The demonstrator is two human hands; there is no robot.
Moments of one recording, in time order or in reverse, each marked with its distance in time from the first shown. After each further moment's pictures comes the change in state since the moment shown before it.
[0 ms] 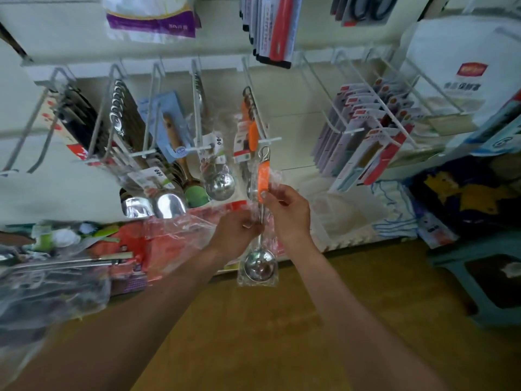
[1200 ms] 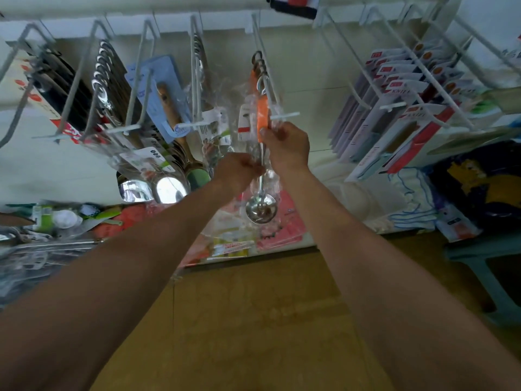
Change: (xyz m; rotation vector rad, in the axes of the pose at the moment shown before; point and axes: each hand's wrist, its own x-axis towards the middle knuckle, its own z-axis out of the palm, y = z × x) left_hand 0.101 0.002 -0.023 -0.140 0.129 -0.164; right_hand 0.104 -0.016 0.049 -0.255 -0.014 -0.131
